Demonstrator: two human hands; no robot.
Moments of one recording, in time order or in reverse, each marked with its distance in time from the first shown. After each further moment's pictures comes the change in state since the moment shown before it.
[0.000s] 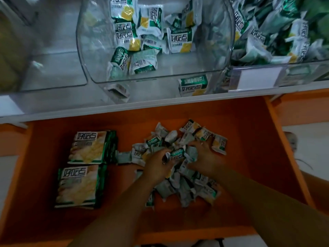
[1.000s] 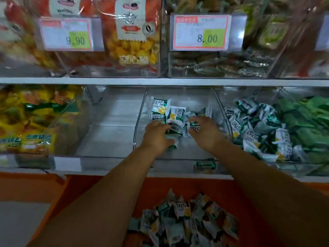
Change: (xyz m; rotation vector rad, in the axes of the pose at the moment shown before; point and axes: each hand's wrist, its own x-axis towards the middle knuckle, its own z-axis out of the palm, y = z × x) left_hand 0.008 0.158 -0.236 0.311 0.528 0.276; right_hand 0.002 -0.181 -0.239 0.063 0.530 -0.375
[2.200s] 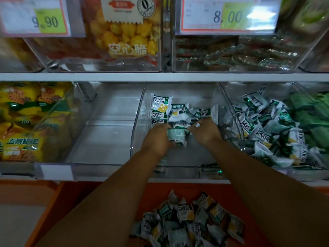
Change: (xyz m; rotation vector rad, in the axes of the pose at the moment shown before) left_hand 0.028 -0.016 0.023 -0.112 0.025 -0.022; right_hand 0.047 0.007 0.028 0.126 0.026 0.289
